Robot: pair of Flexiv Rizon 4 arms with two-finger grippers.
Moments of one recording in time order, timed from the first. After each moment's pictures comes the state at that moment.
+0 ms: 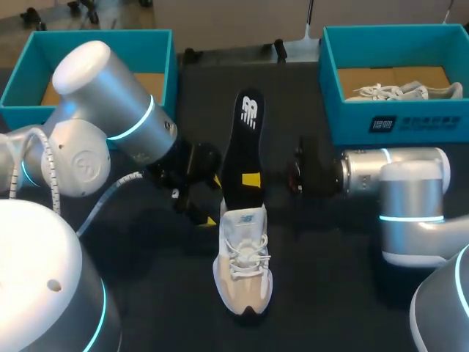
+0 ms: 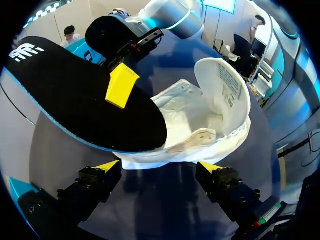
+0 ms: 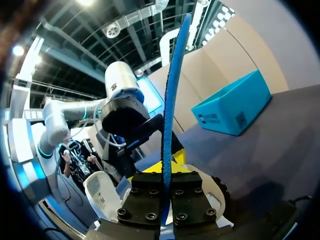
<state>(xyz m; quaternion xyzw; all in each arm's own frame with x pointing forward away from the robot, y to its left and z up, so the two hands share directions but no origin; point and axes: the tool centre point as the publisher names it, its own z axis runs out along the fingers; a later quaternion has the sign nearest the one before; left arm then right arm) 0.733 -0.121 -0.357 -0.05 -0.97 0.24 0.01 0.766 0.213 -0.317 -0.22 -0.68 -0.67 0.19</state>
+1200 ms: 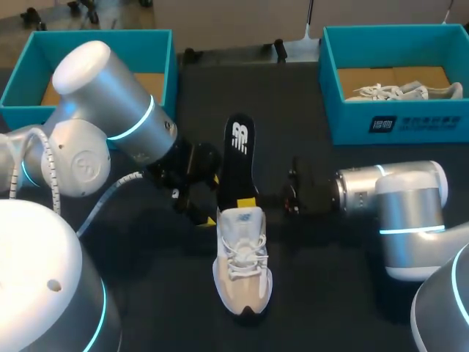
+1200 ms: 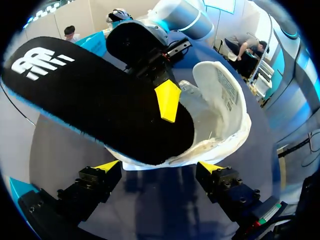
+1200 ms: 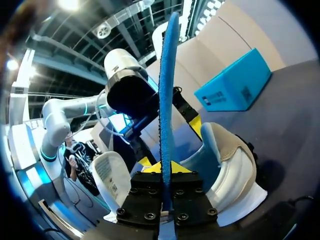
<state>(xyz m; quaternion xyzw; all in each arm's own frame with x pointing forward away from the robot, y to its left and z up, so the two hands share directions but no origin) 0.733 -0.121 -0.357 -0.05 -0.97 0.24 0.01 0.719 0.224 -0.335 -0.23 -0.69 -0.64 0.23</state>
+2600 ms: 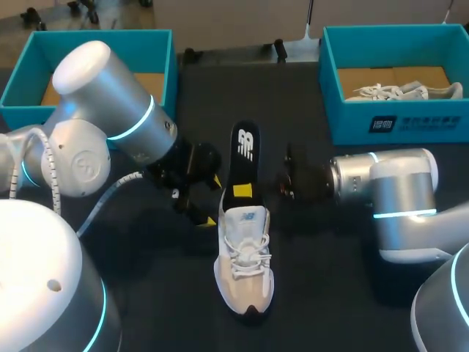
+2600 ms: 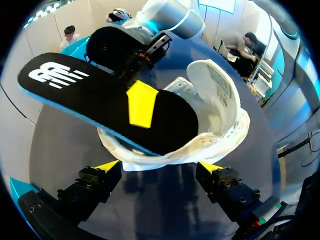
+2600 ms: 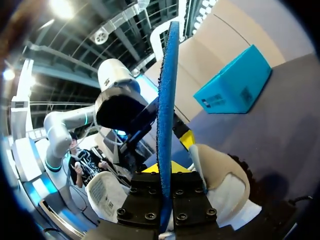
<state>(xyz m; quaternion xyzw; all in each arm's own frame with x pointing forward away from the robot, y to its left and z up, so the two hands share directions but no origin) 0.733 -0.121 -0.357 -0.05 -0.97 0.24 0.01 0.743 0.230 -0.330 -0.25 -0.68 -0.64 0.27</state>
